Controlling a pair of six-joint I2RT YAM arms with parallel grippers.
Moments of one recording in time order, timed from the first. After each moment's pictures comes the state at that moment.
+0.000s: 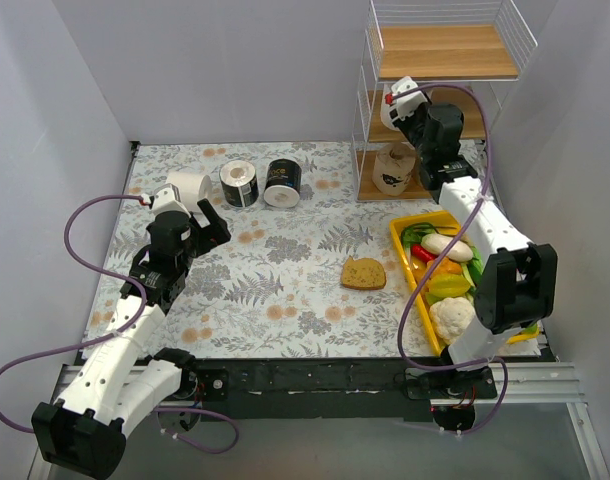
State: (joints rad) left arm -0.29 0.85 0.78 -0.36 -0.27 -0.55; right arm 0.24 1.66 1.44 0.16 0.07 -0.62
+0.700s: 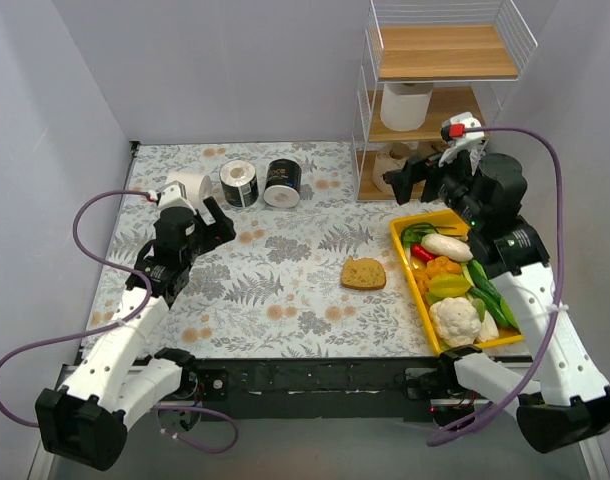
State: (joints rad) left arm -0.29 0.89 0.78 -0.34 -0.22 -0.56; right arm 0.32 1.04 1.26 -0.33 -0.17 -0.01
